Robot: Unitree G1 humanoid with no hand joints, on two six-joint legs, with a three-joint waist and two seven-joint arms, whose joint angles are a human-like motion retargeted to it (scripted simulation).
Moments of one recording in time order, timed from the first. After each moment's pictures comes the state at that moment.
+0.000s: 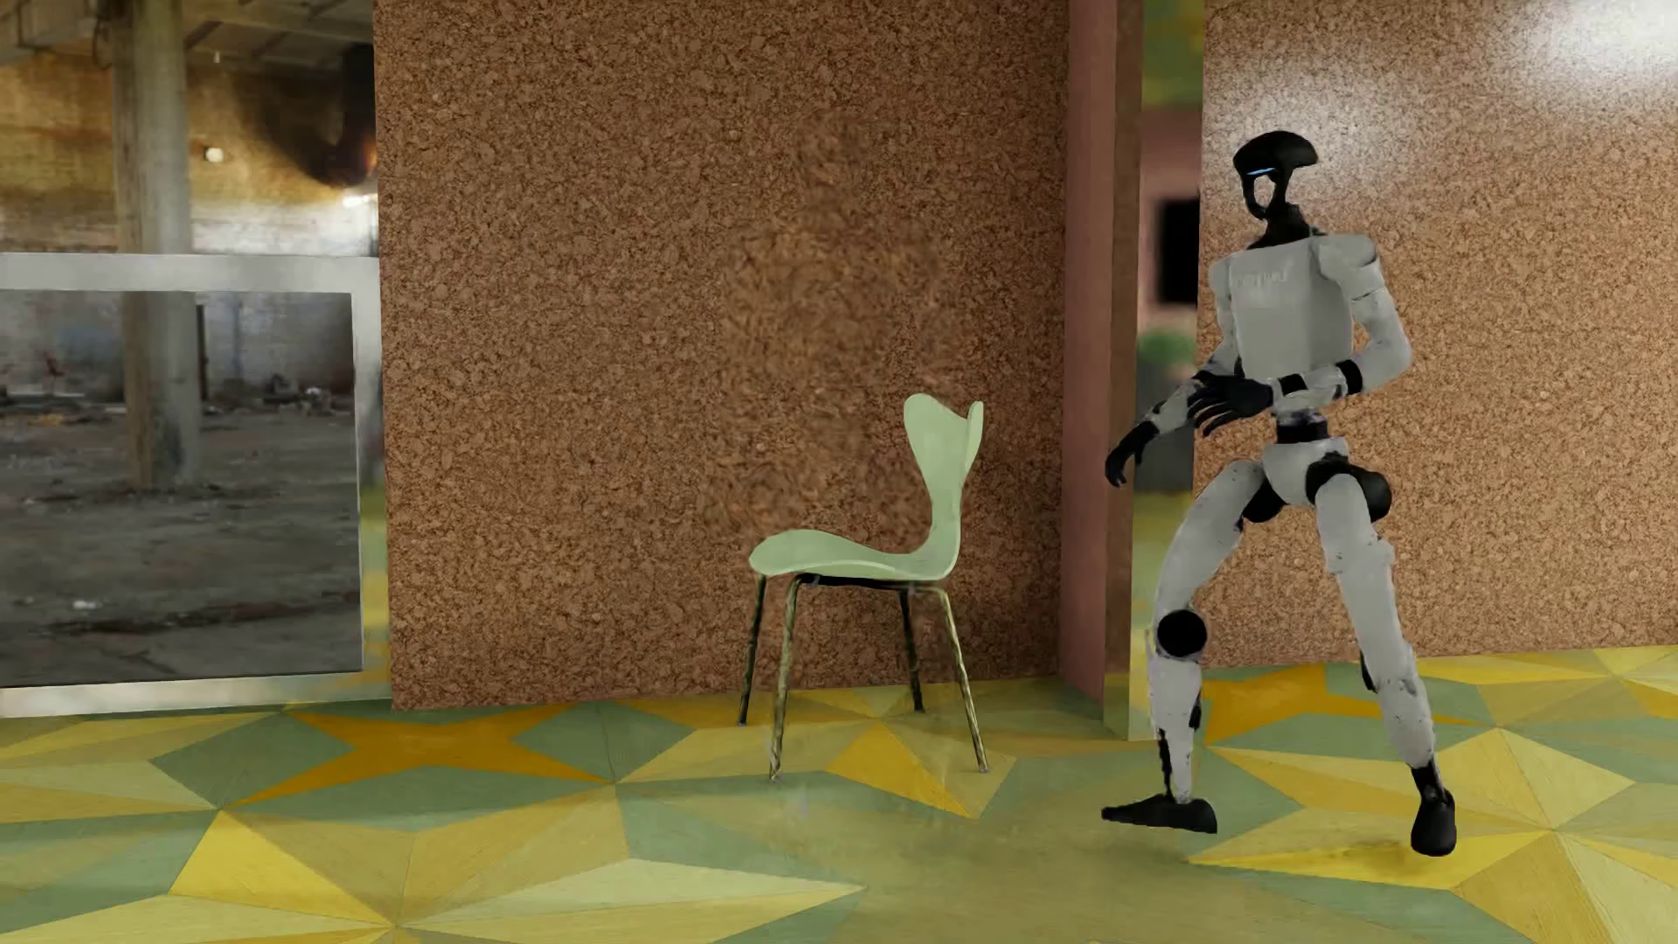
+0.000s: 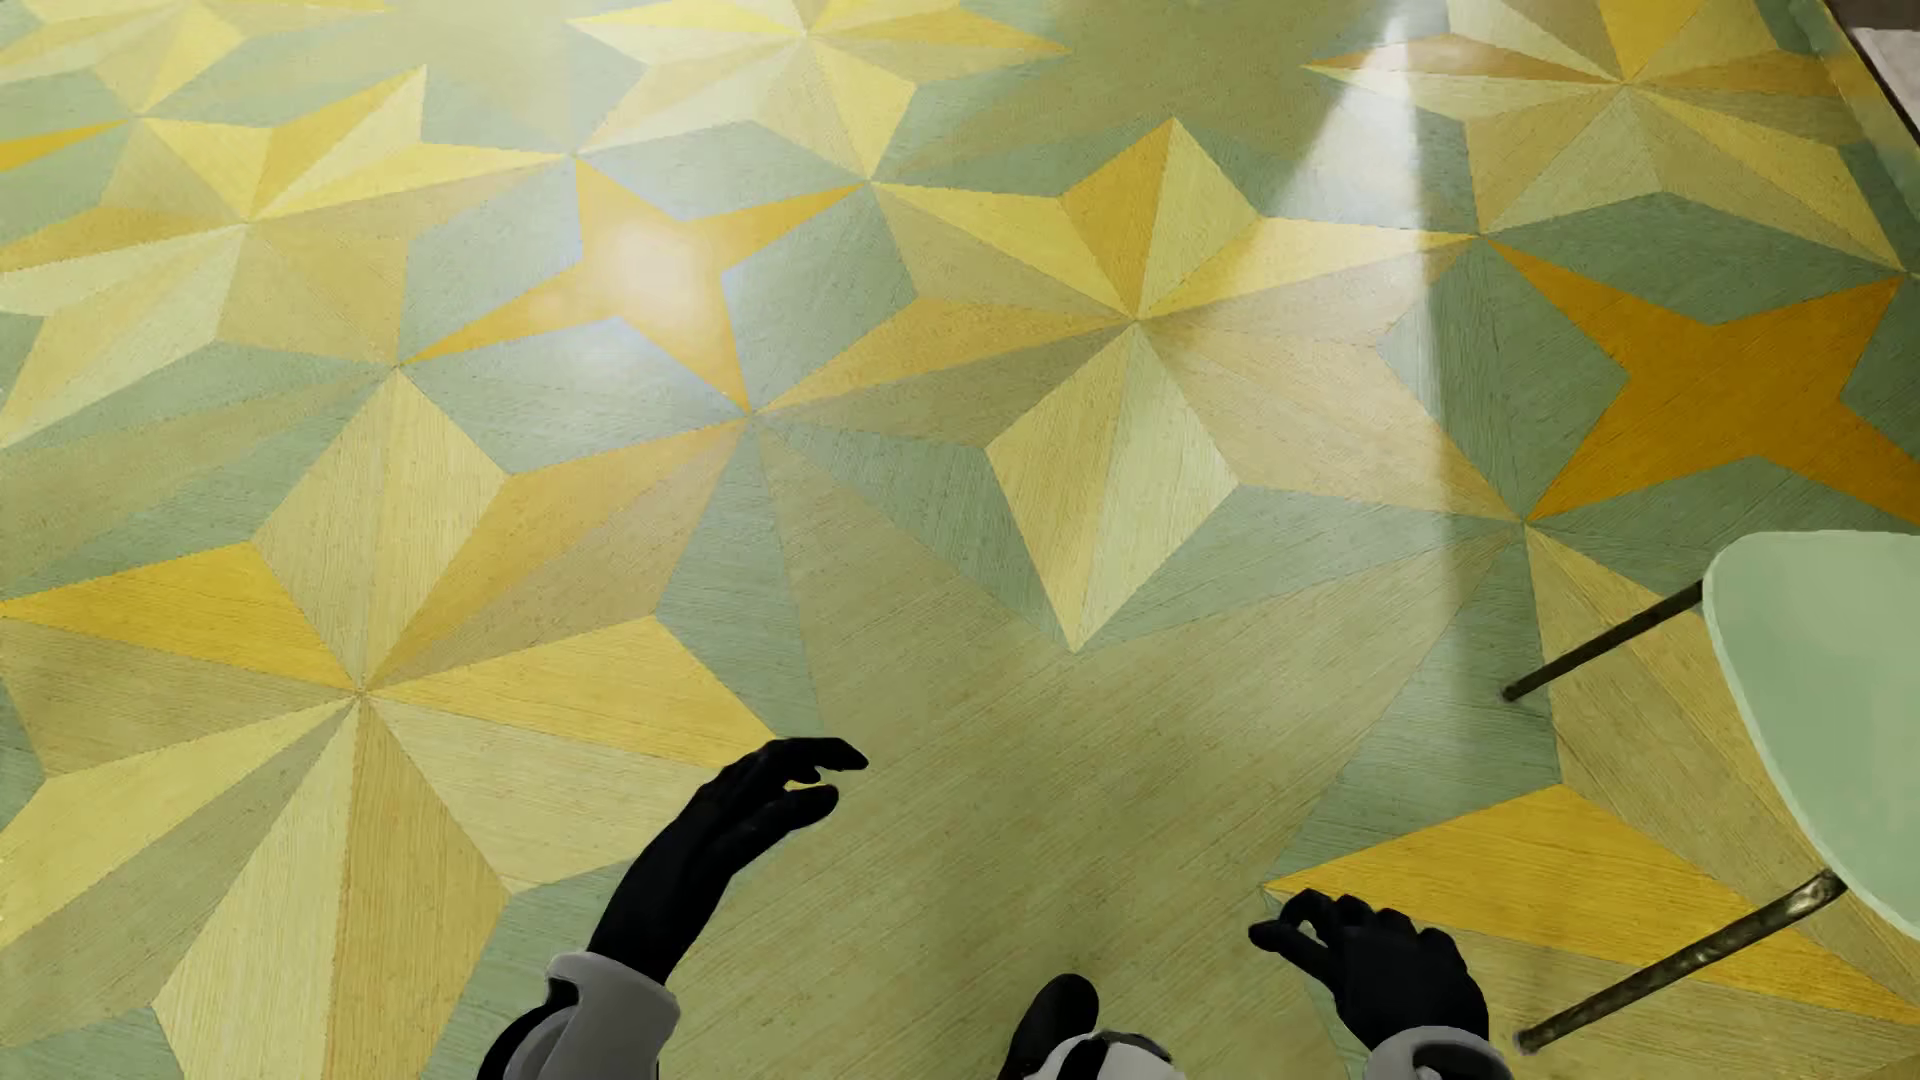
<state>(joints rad) 0.11 -0.65 0.00 0.18 -0.25 -0.03 0.62 -0.56 -0.01 0.37 0.52 0.25 0.28 -0.32 -0.09 0.22 -0.39 -0.25 -0.04 -0.31 0.18 -0.09 0.12 0.57 -0.98 -0.20 0.21 0.07 0.03</state>
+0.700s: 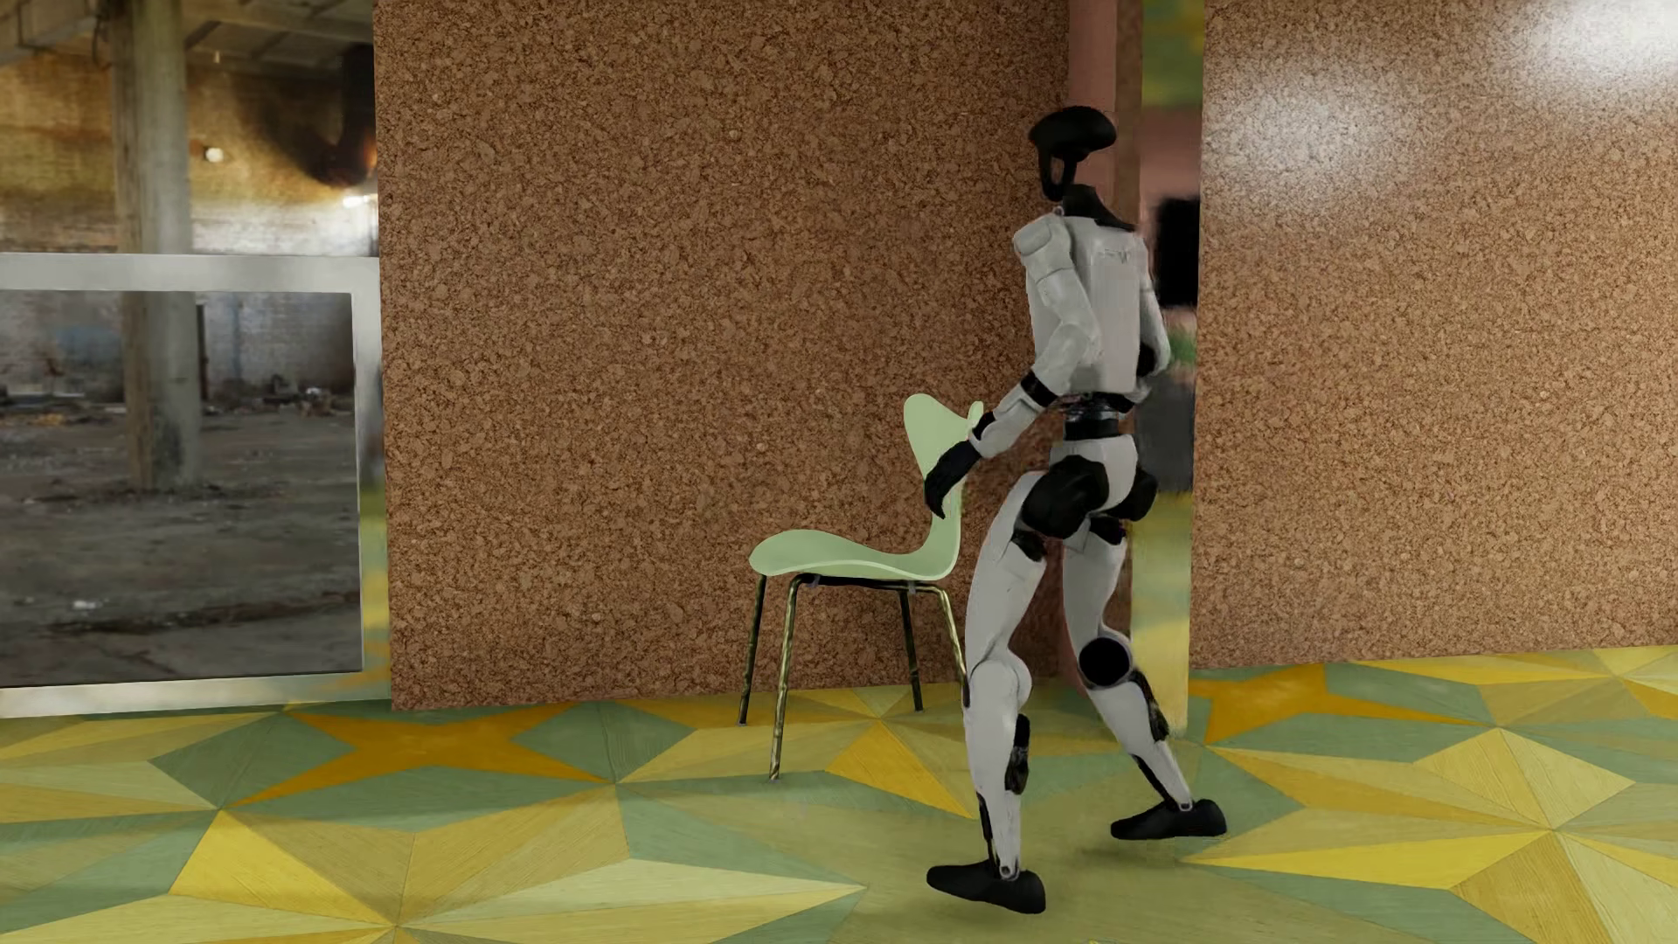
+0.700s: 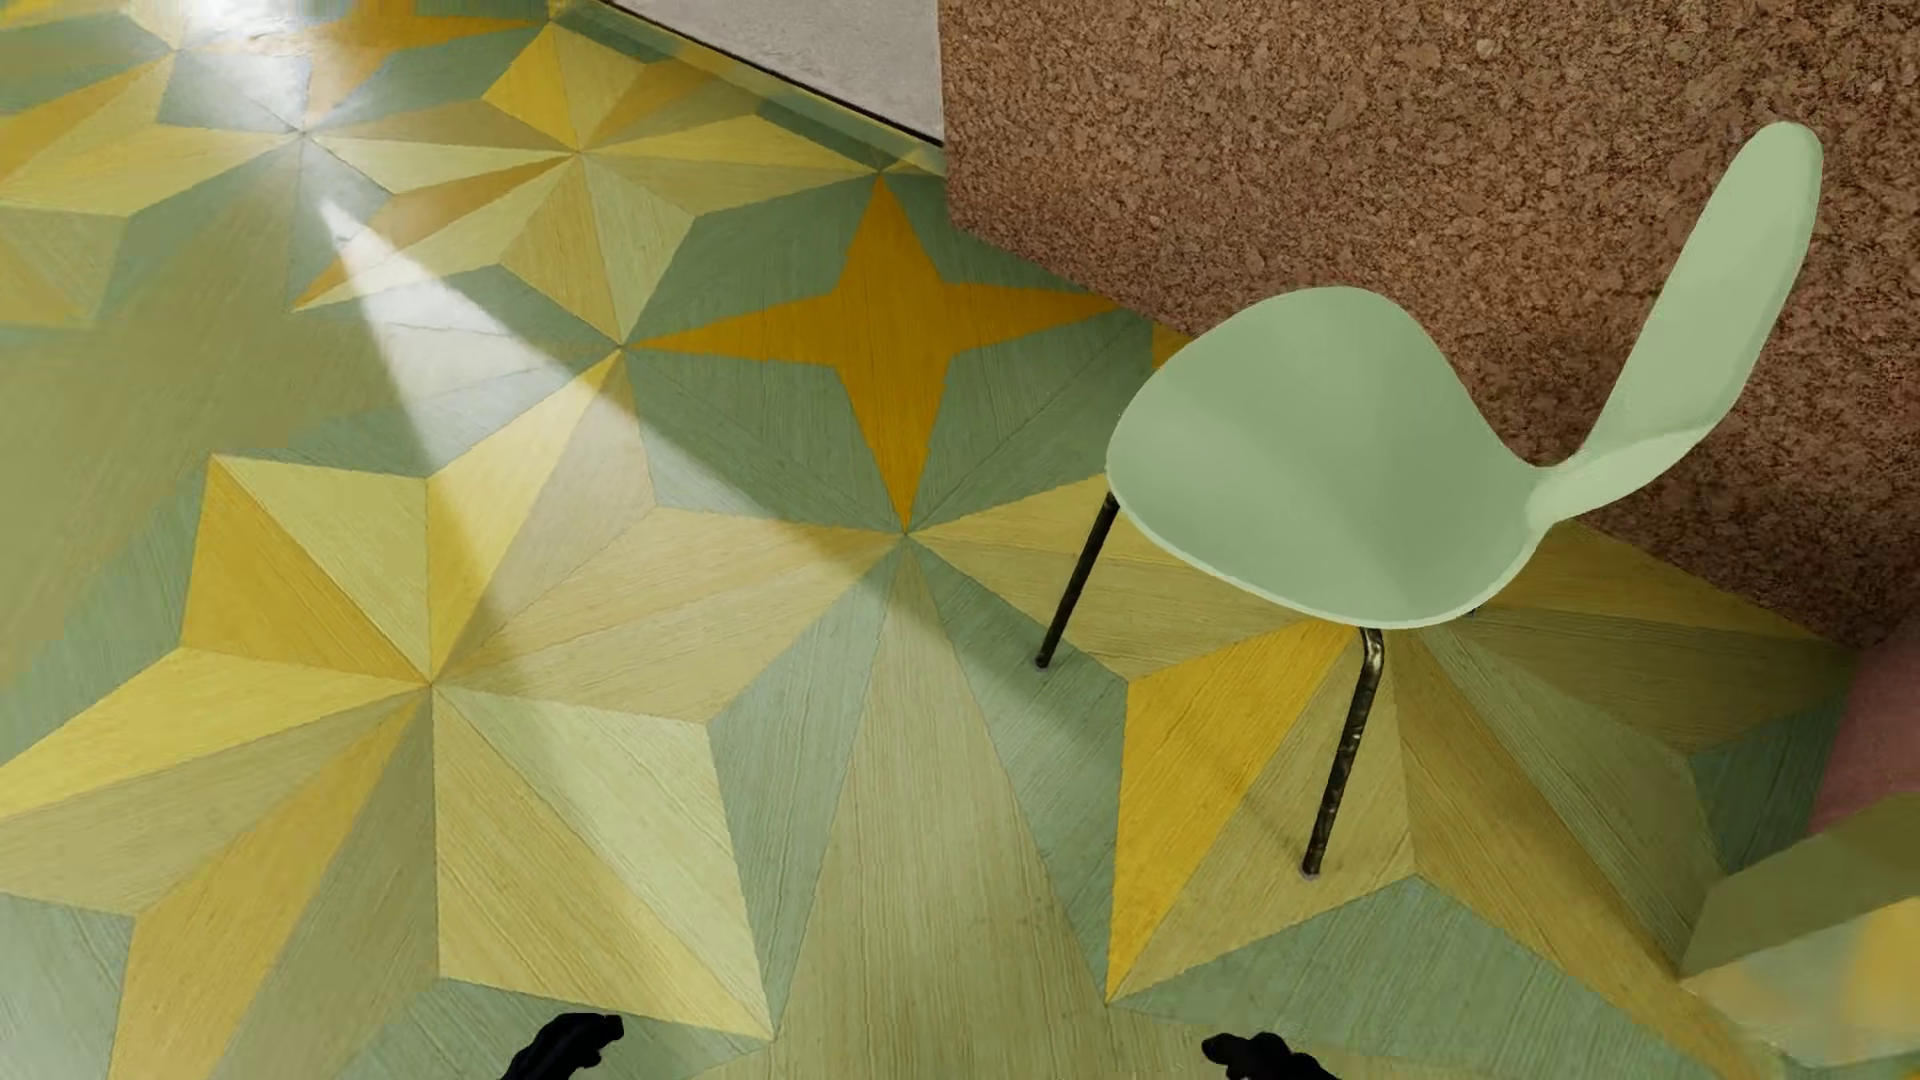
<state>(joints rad) -0.33 -0.22 0.03 0.24 0.06 0.06 0.08 0.35 0.01 0.40 0.62 0.41 0.20 -0.22 -0.35 0.08 -0.18 -0.20 0.02 0.03 0.18 0.31 0.52 0.68 -0.80 0.01 0.31 0.10 -0.02</state>
